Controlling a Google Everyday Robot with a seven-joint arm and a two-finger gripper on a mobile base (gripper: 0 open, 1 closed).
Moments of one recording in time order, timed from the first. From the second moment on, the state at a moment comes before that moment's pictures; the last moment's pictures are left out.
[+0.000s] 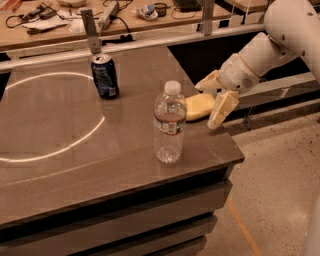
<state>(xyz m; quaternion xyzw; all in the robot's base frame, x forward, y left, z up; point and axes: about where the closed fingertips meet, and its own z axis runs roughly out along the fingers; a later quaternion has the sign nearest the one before) 0.602 -0.132 0.846 -0.70 0.64 0.20 0.24</state>
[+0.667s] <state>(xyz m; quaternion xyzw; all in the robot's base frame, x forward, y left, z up) 0.596 -0.123 0.857 -0.71 0.63 0.19 0.24</state>
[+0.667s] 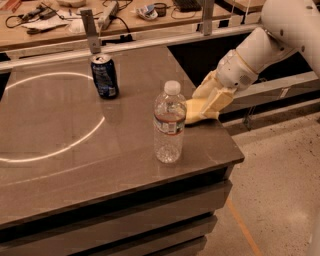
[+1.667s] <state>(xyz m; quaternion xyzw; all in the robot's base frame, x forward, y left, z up) 0.636 -0.047 0.892 -0.67 0.68 0.11 0.28</state>
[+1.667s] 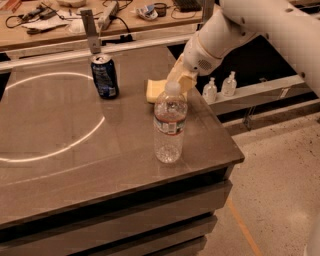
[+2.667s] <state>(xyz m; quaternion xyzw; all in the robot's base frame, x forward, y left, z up) 0.685 0.021 0.886 -0.64 0.71 0.08 0.29</state>
